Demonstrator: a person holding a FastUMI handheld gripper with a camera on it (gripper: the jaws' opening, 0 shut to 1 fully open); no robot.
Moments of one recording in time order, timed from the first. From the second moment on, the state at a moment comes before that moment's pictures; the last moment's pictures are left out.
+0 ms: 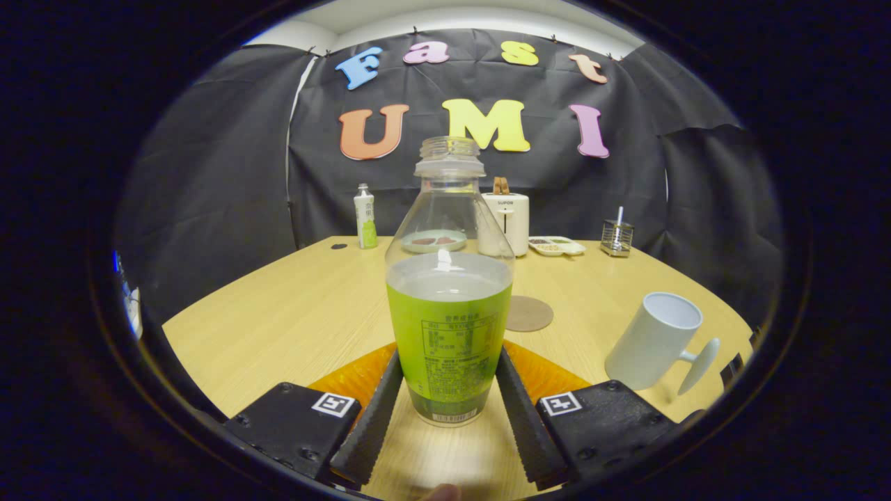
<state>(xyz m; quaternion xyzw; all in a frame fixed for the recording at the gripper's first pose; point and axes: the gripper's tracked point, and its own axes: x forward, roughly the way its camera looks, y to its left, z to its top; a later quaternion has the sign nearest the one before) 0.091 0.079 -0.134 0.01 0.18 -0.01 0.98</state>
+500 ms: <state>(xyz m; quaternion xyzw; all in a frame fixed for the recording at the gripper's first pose) 0.101 0.071 -0.091 0.20 0.19 -0.01 0.96</state>
